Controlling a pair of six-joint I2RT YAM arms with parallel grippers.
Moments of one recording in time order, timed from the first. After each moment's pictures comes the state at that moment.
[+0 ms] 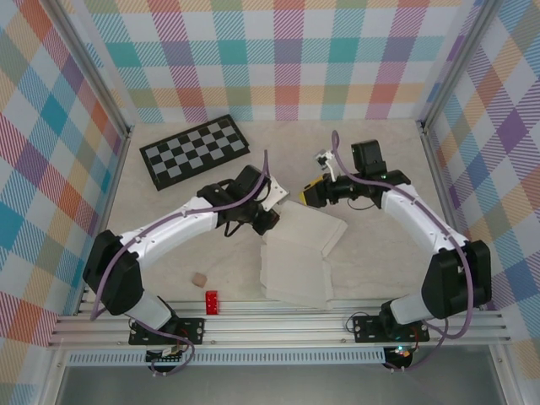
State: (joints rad) left arm -0.74 1.53 1.23 -0.66 0.17 0.03; right arm 0.31 1.45 1.16 -0.54 -0.88 -0.06
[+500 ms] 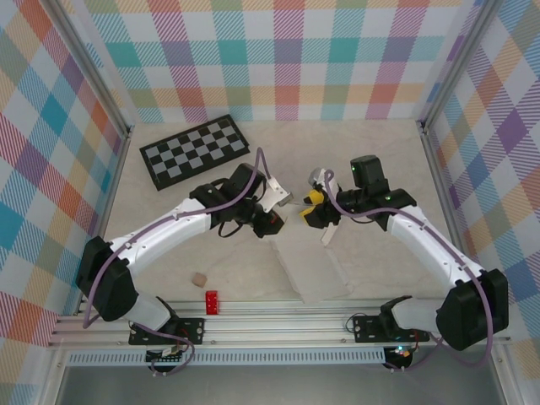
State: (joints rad) left arm -0.74 1.49 1.24 -0.69 0.43 0.03; right arm 0.39 1.25 1.00 -0.52 -0.77 -0.45
